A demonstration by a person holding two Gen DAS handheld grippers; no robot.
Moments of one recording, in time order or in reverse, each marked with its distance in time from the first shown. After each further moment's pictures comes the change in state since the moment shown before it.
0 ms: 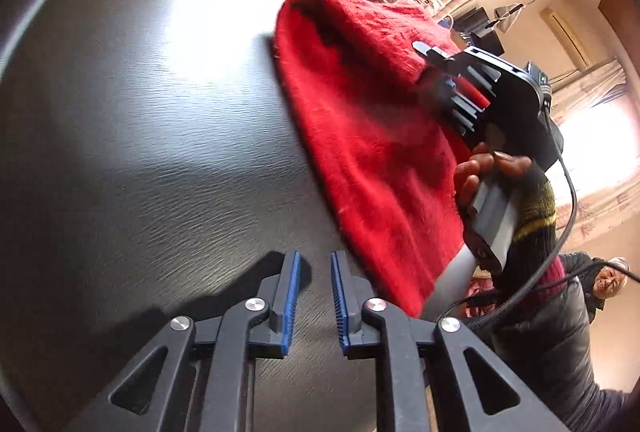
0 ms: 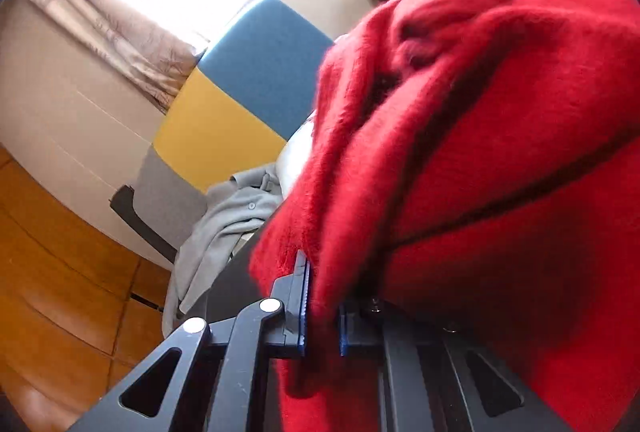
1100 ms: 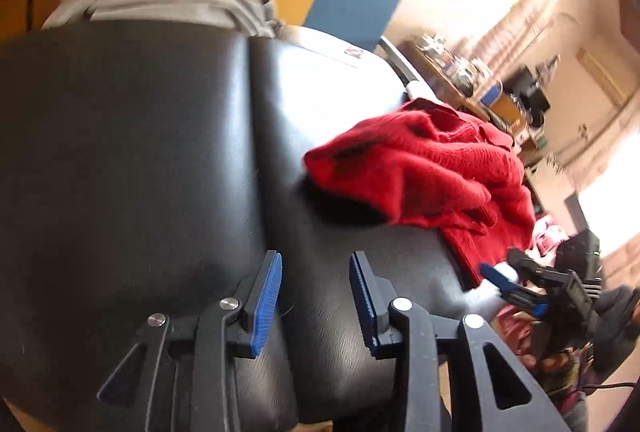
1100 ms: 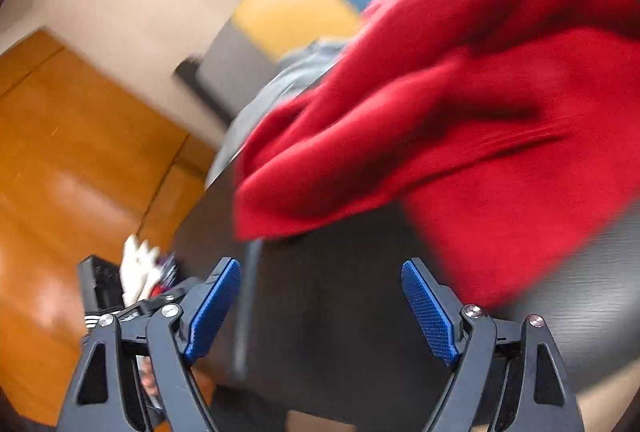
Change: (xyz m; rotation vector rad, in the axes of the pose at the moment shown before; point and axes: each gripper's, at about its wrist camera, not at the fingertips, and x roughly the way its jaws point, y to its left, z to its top) left arm -0.227 0.114 -0.115 -0.039 -0.260 0.229; right arm -0.120 0.020 -0.188 -0.140 0.237 0.096
